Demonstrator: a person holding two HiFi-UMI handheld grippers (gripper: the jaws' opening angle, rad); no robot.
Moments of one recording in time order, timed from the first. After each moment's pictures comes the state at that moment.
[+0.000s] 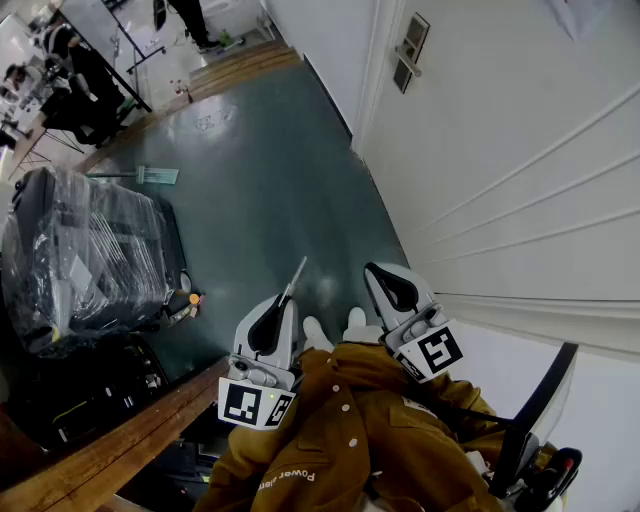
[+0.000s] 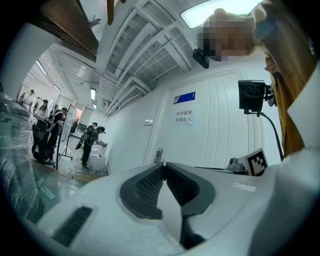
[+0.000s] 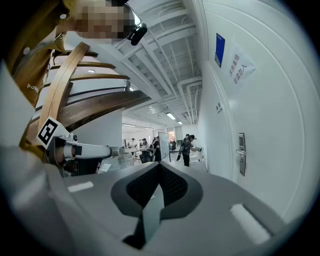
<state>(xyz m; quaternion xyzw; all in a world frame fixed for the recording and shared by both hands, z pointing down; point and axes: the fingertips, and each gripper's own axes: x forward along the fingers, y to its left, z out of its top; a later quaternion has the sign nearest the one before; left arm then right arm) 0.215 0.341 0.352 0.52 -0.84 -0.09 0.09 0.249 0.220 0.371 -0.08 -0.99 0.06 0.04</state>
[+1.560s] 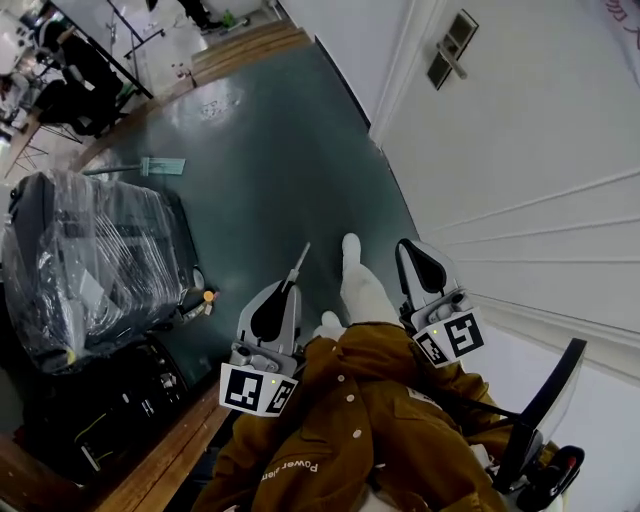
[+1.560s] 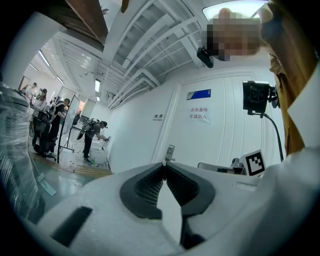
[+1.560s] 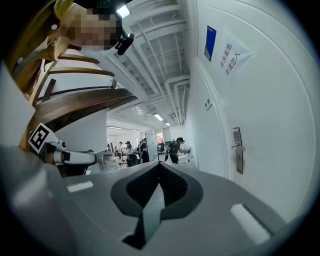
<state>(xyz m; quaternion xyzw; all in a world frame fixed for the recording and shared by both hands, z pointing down) 0.089 0.359 0.387 0.52 -0.84 -0.11 0.12 0.142 0.193 0.396 0.00 -1.00 0.09 0.03</state>
